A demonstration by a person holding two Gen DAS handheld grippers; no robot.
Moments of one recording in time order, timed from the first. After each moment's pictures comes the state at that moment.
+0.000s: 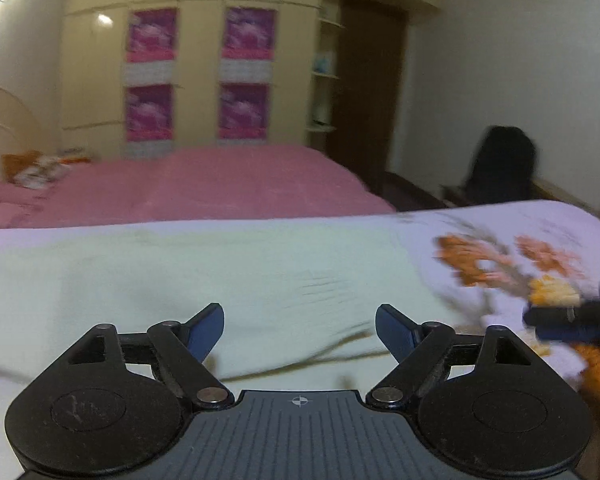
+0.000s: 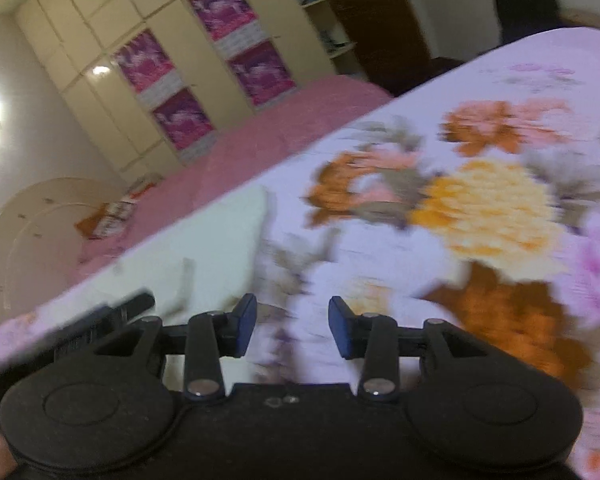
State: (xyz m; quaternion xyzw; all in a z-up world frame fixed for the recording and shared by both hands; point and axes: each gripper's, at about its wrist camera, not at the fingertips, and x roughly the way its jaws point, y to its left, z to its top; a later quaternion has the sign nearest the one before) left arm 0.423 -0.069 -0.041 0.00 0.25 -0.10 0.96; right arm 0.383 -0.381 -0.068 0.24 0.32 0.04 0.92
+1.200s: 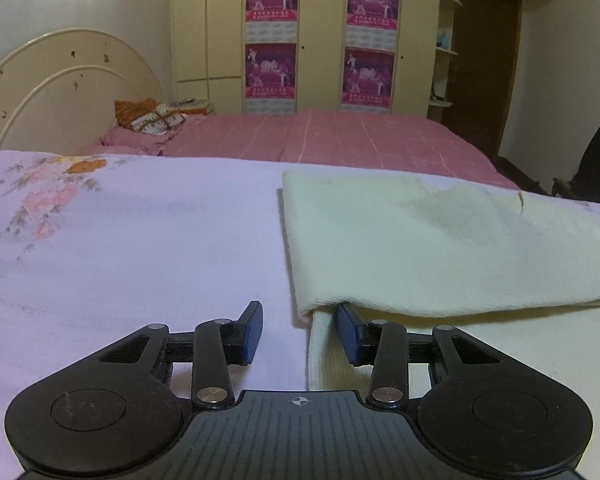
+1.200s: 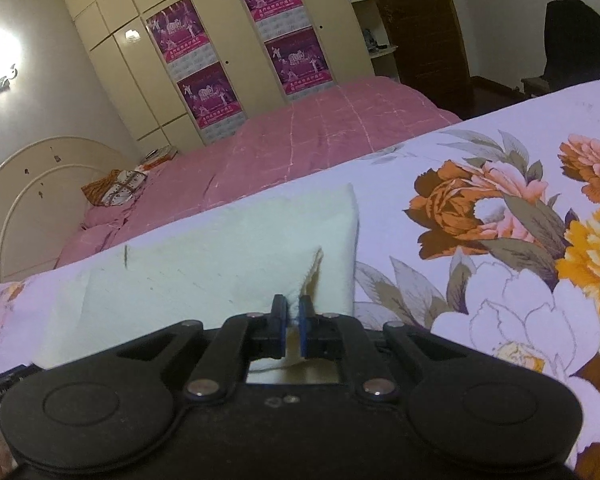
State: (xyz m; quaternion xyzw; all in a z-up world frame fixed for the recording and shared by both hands) left arm 0.447 0.088 -0.078 -0.02 0.32 0.04 0.95; right arm 0.451 -0.303 -0.076 0.16 0.32 0.06 0.93
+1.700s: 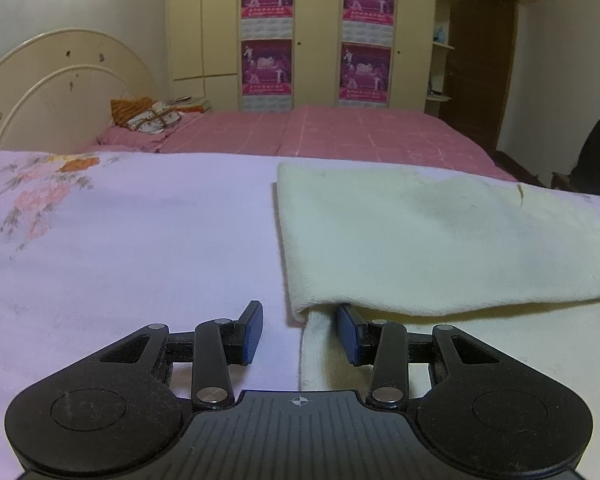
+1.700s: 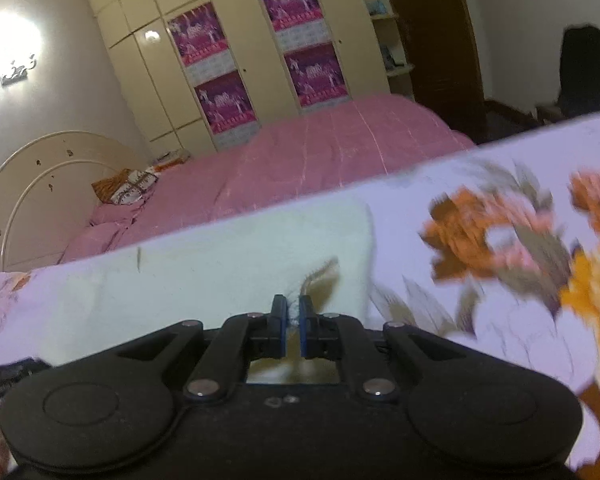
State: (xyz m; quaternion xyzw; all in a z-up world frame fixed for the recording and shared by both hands) left arm 0.454 0.081 -0.085 -0.02 0.32 0.04 0.95; right arm 0.457 -0.288 -0.062 0.13 0.30 0.07 0.94
